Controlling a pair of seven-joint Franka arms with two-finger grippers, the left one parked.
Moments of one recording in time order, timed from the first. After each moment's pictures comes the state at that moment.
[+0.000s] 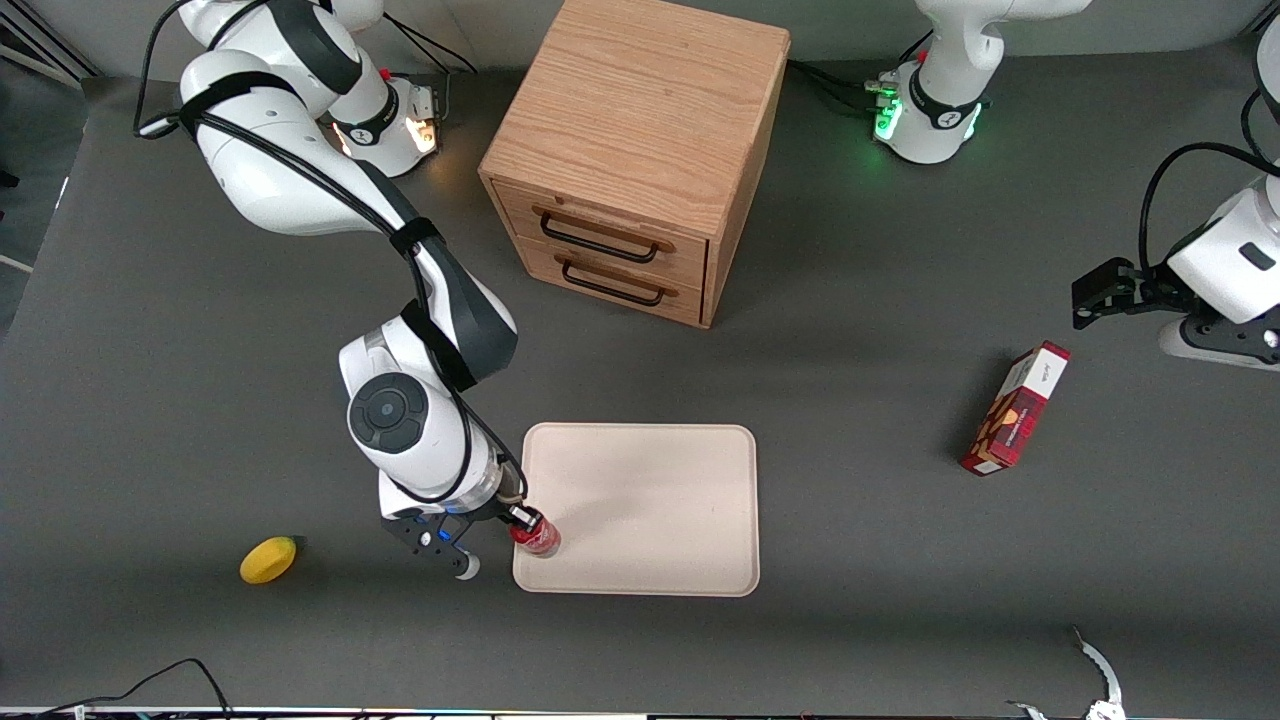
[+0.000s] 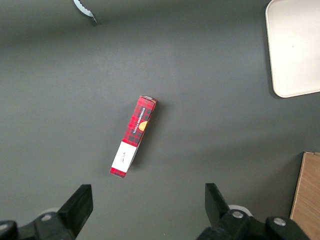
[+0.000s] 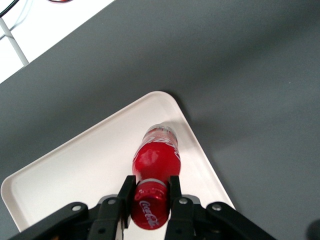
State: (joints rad) arm 0.23 0.91 0.34 -1.00 -0.29 2.02 1.09
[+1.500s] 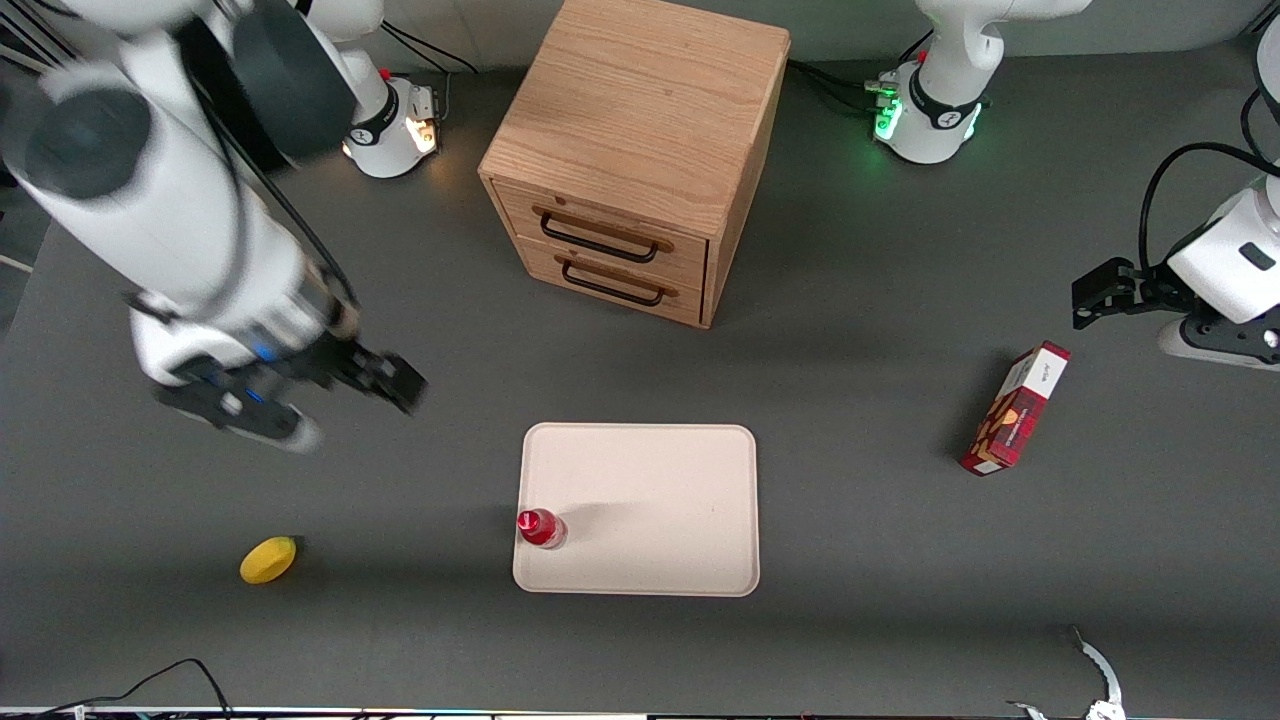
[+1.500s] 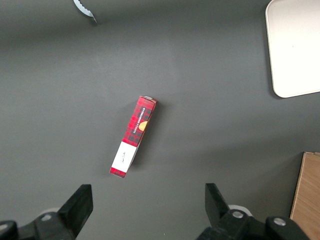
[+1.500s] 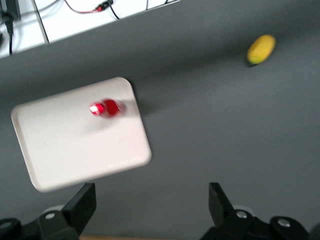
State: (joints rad) arm 0.04 0.42 0.48 -1.04 -0.26 1.47 0.72
